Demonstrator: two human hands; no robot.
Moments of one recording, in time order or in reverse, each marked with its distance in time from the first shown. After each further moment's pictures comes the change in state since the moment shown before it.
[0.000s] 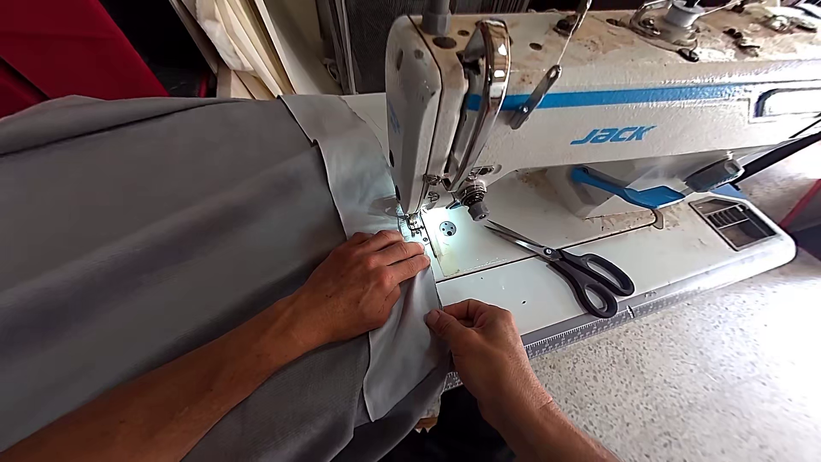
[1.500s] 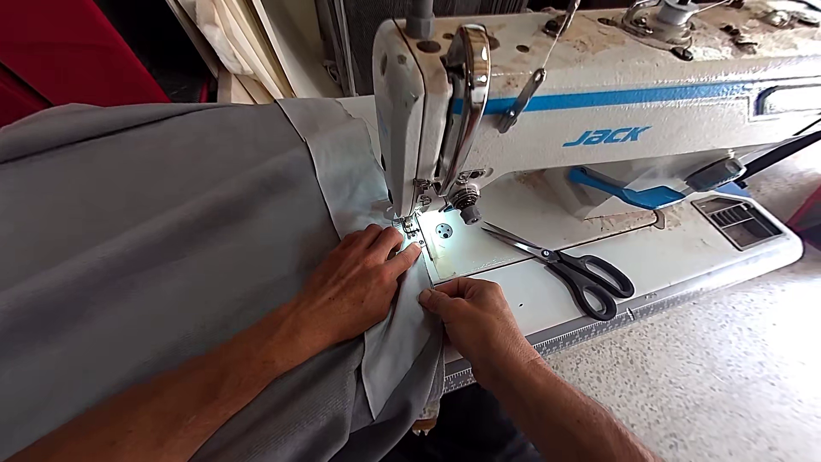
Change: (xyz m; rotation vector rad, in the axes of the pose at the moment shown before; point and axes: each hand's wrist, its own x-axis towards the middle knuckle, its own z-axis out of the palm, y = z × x) left_hand 0.009 0.006 0.000 0.078 -0.016 -0.133; right_hand 0.022 -0.024 -0.003 -0.089 -0.049 0.020
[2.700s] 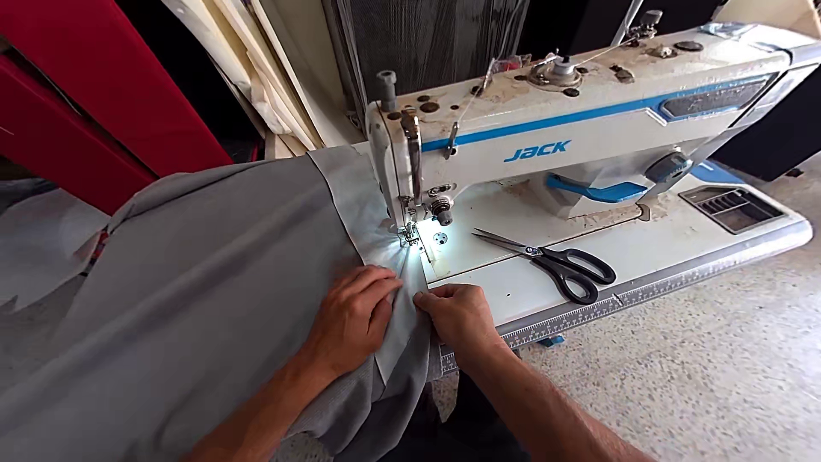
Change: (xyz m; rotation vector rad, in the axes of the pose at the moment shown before) left_hand -0.048 0.038 -0.016 -0.145 0.197 -0.205; right_hand -0.008 0.017 0.006 0.033 -0.010 -0.051
